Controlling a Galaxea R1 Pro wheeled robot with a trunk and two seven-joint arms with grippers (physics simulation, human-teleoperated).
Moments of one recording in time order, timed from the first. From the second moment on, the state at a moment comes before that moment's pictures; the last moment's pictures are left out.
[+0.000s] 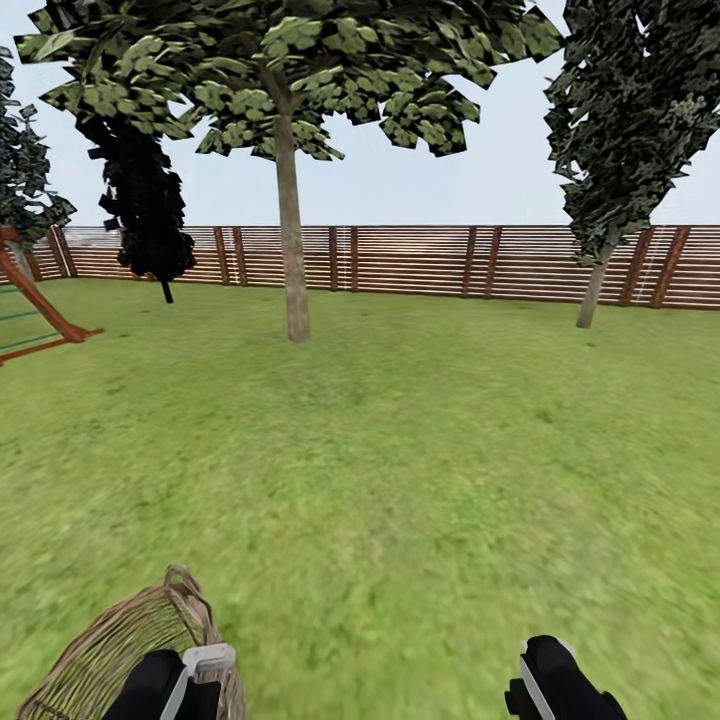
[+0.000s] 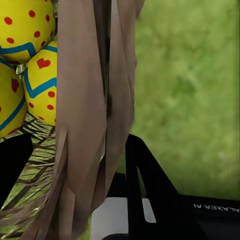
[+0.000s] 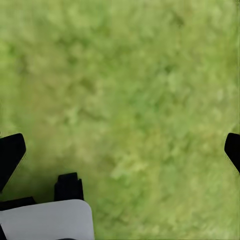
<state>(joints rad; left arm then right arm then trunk) -0.31 0.02 0.19 -0.78 -0.10 0.82 -0.06 -0.41 -0.03 -0.14 -0.61 0.18 0.78 -0.12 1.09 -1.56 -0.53</state>
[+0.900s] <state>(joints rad) -0.31 0.02 0.19 -0.79 -0.10 0.82 -0.06 -0.41 -0.03 -0.14 -0.61 0.18 0.78 -0.12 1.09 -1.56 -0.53</state>
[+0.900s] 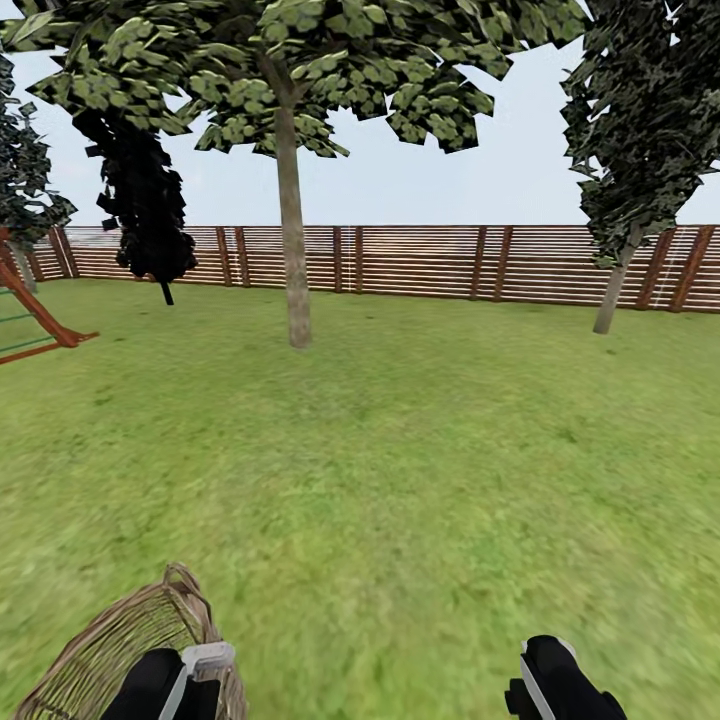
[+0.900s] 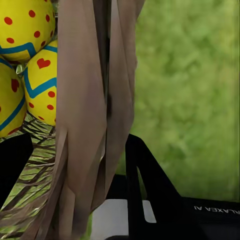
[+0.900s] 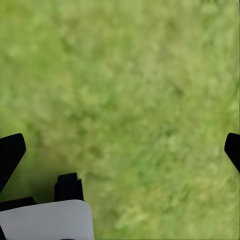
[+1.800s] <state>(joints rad) -0.31 0.01 0.18 -0.79 -0.10 0.82 -0.06 -0.41 -0.03 -0.14 -0.61 0.18 0.78 -0.12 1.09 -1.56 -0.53</state>
